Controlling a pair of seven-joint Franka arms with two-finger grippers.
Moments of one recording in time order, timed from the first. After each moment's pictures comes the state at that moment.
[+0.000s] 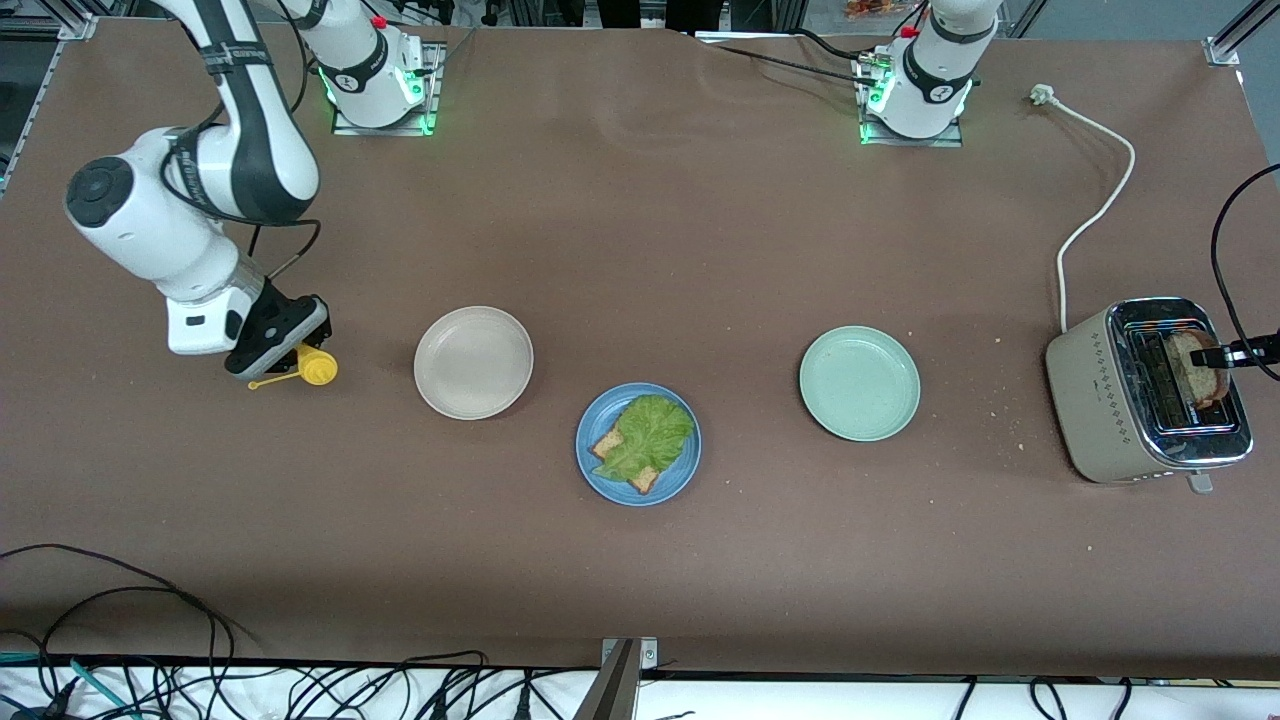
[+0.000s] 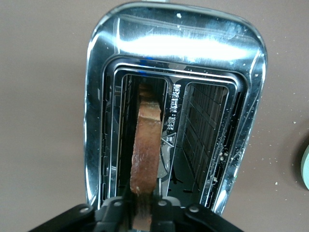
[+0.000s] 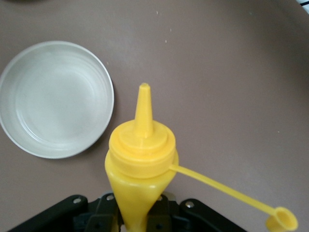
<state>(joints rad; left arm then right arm) 0.69 0.54 -0.35 -1.44 0.18 1.70 0.11 0.44 0.16 -0.36 -2.14 0.24 2.44 -0.93</state>
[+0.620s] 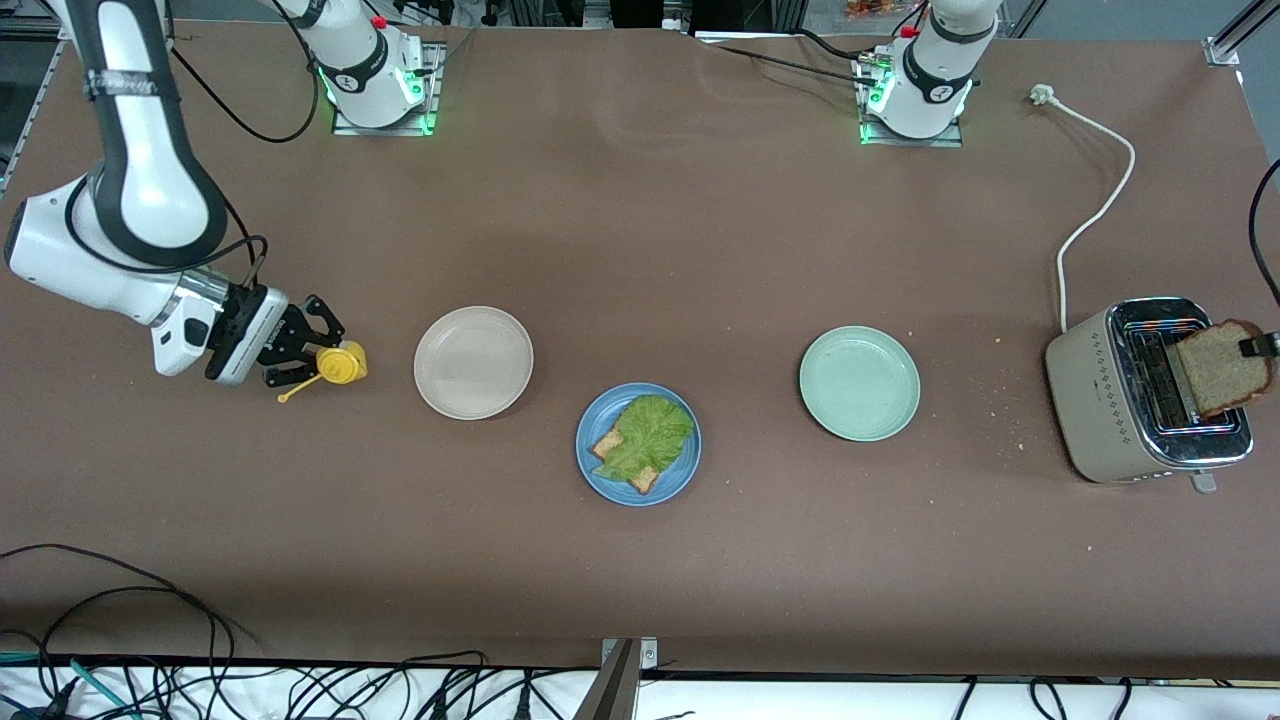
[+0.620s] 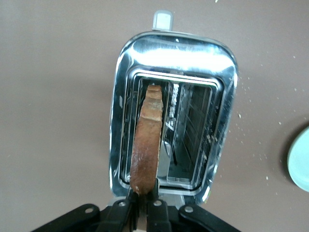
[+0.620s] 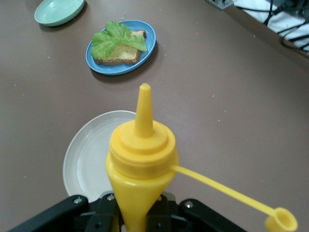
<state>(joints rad) 0.69 0.47 -0.36 -1.37 0.18 1.63 0.11 0.34 0.25 -0.36 -2.05 0.93 2.19 -1.62</state>
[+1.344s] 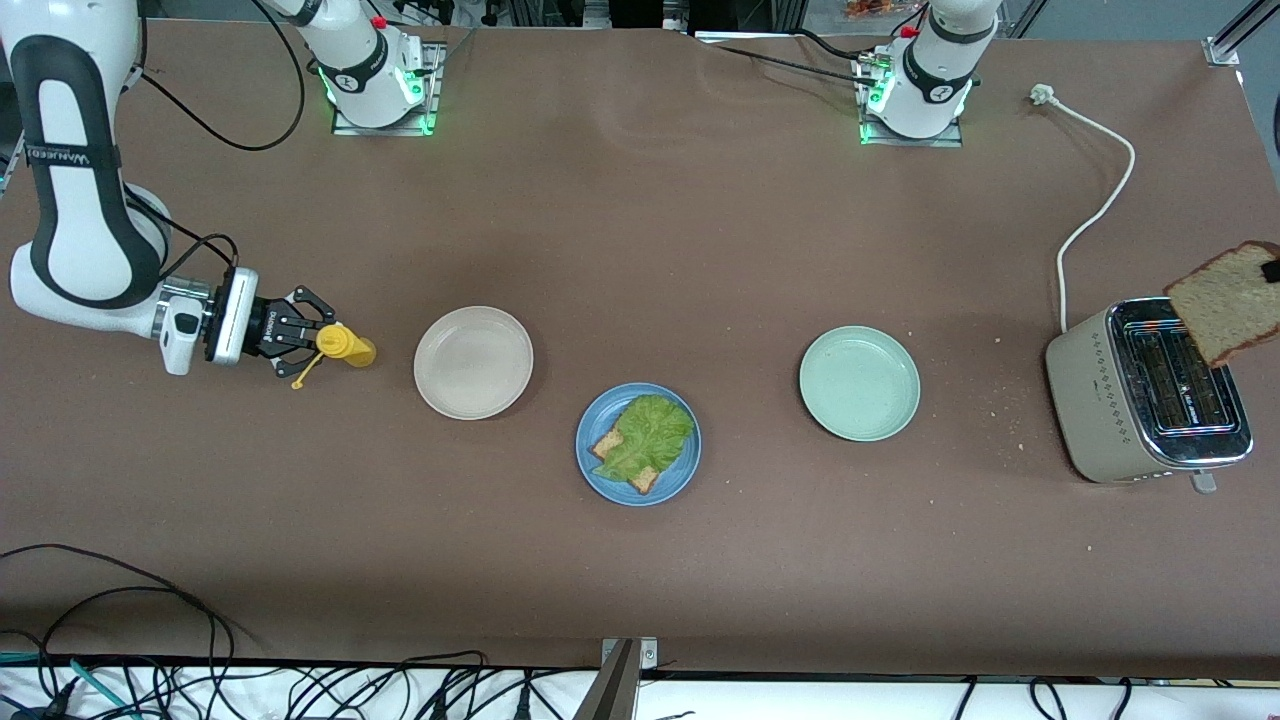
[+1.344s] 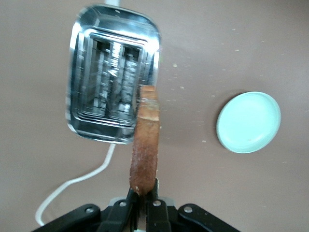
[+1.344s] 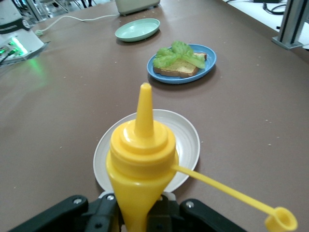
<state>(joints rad) 0.69 0.25 -0.40 -1.37 0.01 1.41 0.01 0.17 0.38 -0.36 -2.04 1.10 1.86 -2.15</state>
